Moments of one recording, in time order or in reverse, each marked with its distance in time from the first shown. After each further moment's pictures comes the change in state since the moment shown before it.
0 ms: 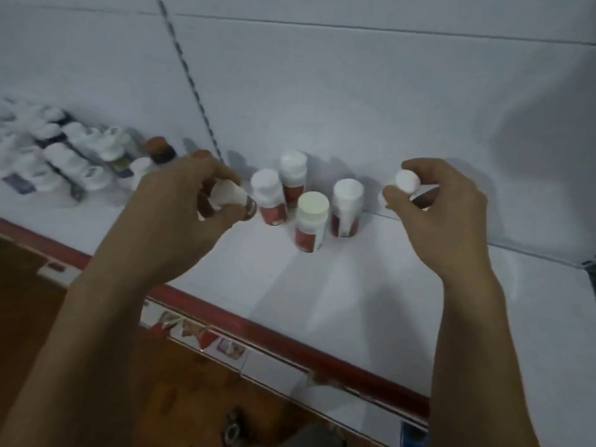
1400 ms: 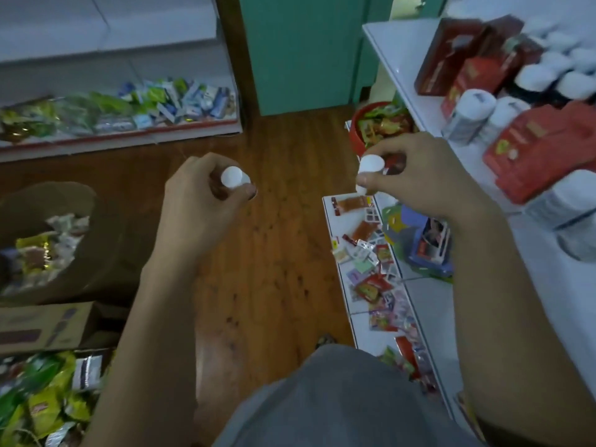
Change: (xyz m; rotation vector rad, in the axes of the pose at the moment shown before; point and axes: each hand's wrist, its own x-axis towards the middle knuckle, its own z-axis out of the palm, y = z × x) left_hand -0.255 -0.844 -0.322 0.113 0.706 -1.001; right_hand -0.136 -0.613 0.934 0.176 -1.279 -0.860
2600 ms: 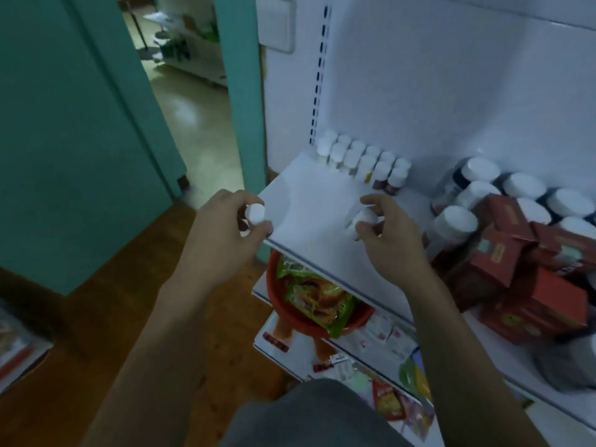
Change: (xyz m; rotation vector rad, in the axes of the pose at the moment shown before) left_hand 0.646 0.059 0.317 -0.284 -0.667 0.639; right_hand 0.409 0.217 -0.036 -0.071 0.782 0.854
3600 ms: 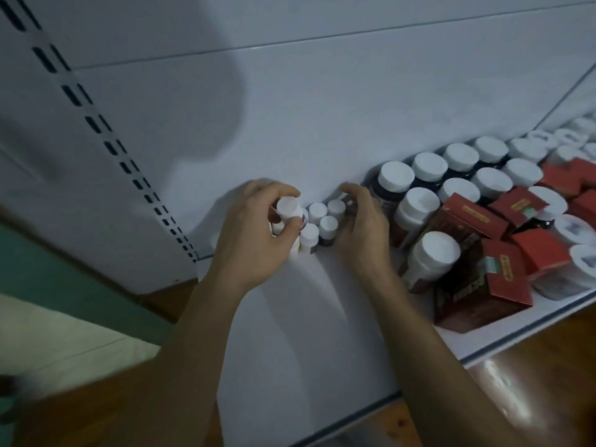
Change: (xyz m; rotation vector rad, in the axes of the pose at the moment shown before) left_hand 0.273 0.073 0.126 -0.411 -0.619 0.713; right_hand 0.128 0.017 0.014 -0.101 0.862 0.590
